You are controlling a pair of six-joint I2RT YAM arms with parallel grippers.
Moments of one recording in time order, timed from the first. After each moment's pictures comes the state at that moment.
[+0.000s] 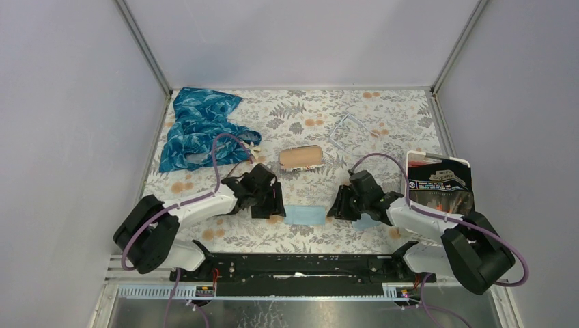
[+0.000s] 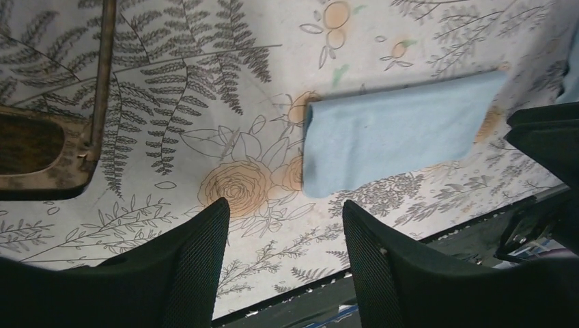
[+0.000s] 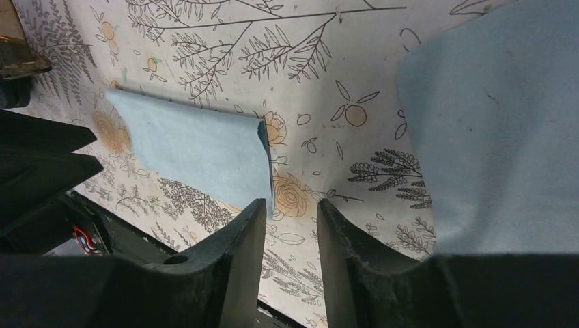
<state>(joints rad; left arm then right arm) -0.73 1.38 0.70 -0.41 0.14 -0.80 0.59 1.21 0.43 -0.16 -0.22 0.80</state>
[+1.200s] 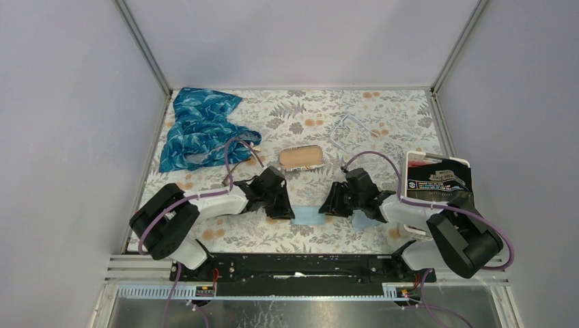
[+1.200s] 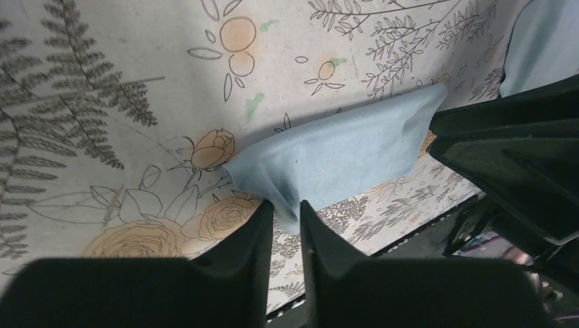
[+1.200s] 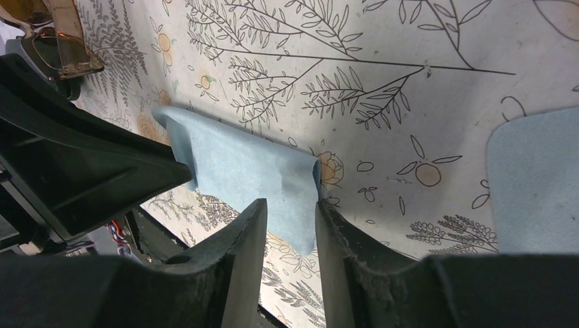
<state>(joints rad) -0.78 1.52 0.66 -0.15 0.23 -0.94 0.60 1.35 0.43 0.06 -0.32 0.81</state>
